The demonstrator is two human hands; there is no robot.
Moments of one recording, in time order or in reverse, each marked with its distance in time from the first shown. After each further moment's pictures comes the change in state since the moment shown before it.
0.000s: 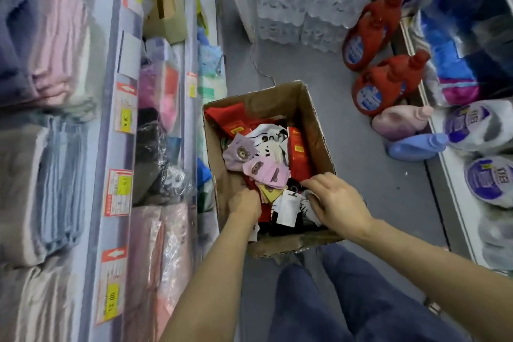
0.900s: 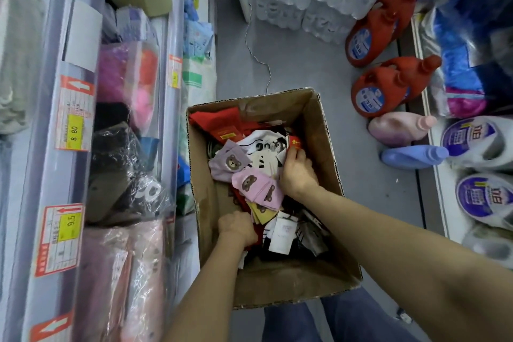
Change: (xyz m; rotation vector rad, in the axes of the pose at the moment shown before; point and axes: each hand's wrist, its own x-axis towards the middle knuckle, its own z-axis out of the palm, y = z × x) left_hand 0.046 0.001 0.022 0.058 -0.277 0.002; right_hand 0.148 0.036 0.101 0.019 -0.444 0.704
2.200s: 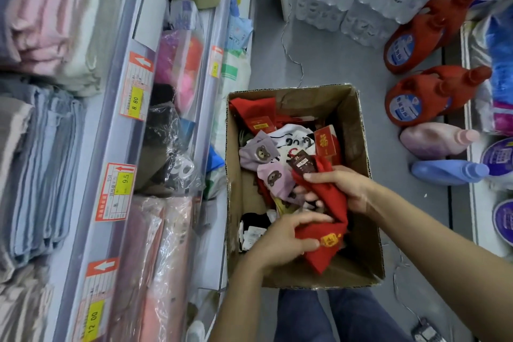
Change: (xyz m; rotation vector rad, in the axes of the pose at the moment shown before) left_hand -0.120 0.015 -0.019 -1.195 -0.075 0.551; right_hand -0.061 0.019 -0.060 1.214 -0.755 0.196
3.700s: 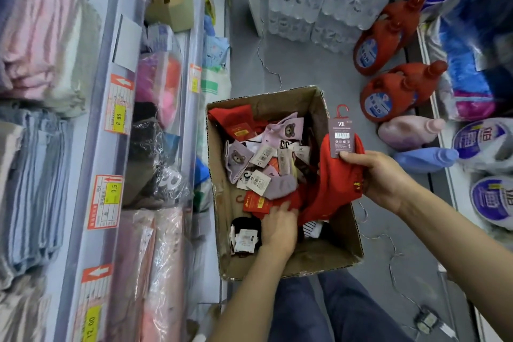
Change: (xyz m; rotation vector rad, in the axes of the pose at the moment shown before) left_hand 0.068 -0.052 0.032 1.128 0.301 -0.090; right_hand -0.081 0.004 -0.035 0.183 0.283 -0.398
